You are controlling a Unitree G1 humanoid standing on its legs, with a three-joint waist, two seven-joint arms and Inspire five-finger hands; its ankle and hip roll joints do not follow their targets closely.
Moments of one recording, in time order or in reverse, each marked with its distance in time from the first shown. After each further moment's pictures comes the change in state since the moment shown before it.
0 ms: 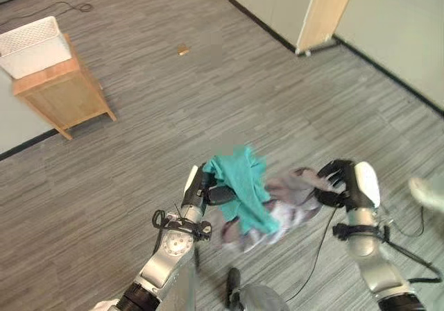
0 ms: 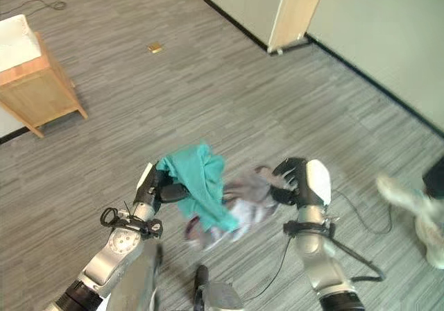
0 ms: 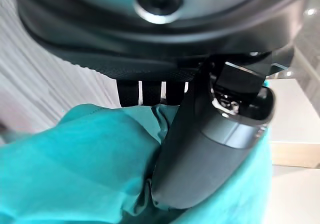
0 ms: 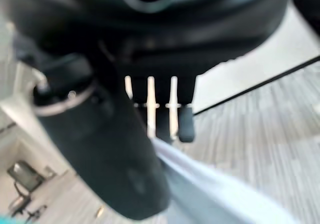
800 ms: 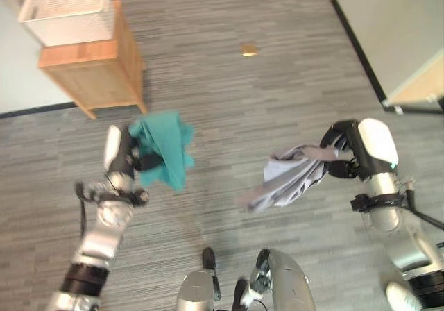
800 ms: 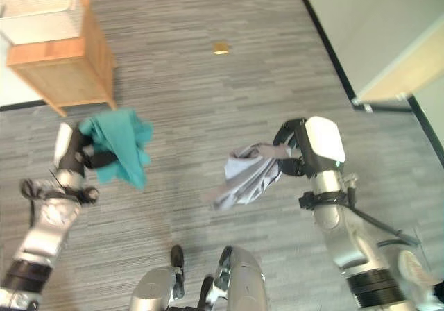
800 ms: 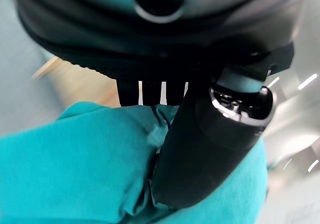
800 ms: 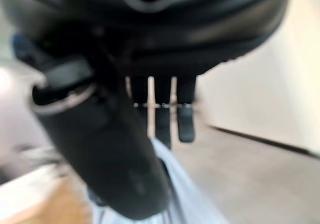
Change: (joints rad) left arm -0.196 0.325 0.455 -0.026 0.350 0.102 0.054; right arm -0.203 -0.313 -0.017 -0.227 -0.085 -0.023 0.148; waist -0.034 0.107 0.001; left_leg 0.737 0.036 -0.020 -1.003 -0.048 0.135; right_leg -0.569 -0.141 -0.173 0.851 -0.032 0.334
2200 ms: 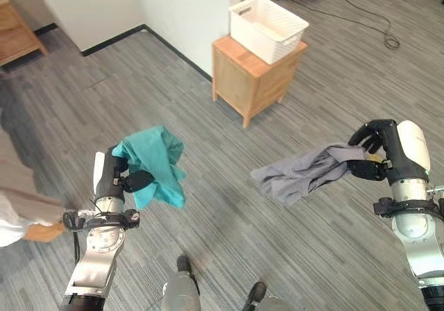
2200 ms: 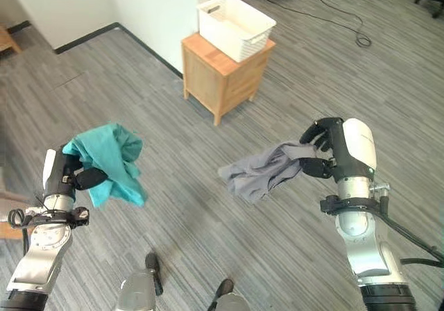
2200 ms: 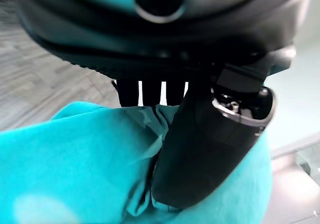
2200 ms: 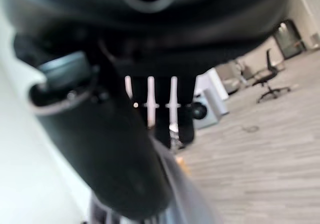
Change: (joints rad) left arm 0.283 -0.136 0.023 -0.047 -0.100 -0.050 -0.054; right arm 0.185 0.145 -0.219 0.173 0.080 -0.028 0.026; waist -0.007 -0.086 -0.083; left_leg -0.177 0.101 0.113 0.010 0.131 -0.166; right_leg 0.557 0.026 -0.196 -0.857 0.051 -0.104
